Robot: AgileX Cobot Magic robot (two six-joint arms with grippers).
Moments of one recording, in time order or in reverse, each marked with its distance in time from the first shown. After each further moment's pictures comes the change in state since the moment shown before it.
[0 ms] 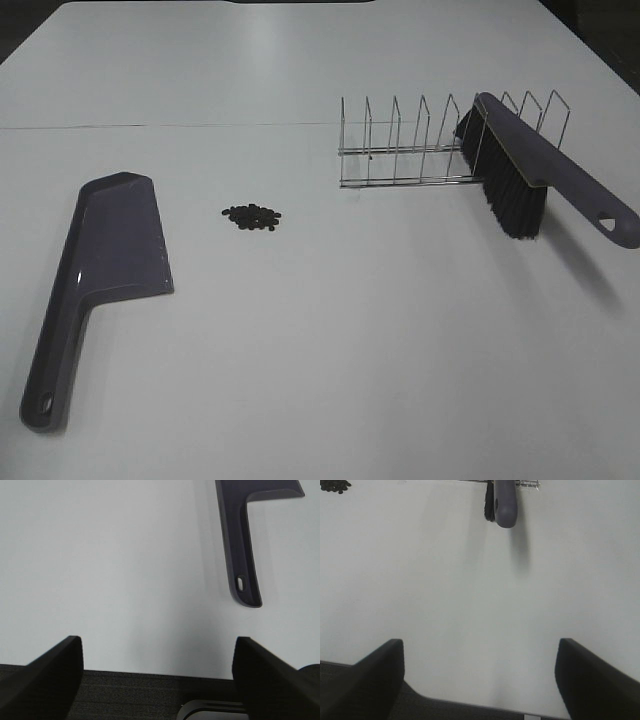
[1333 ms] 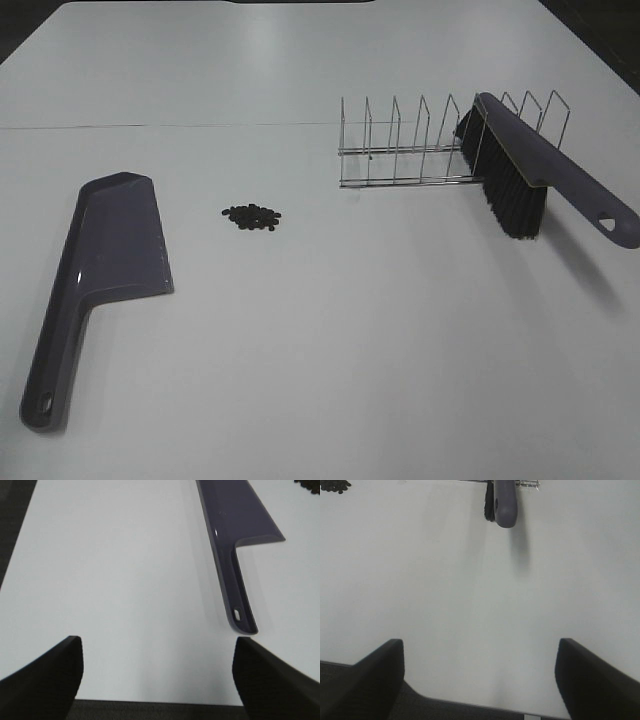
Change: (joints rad) left arm 0.000 -0.146 0.007 0.010 -0.014 0.038; right arm 0.000 0.000 0.000 0.000 0.000 0.000
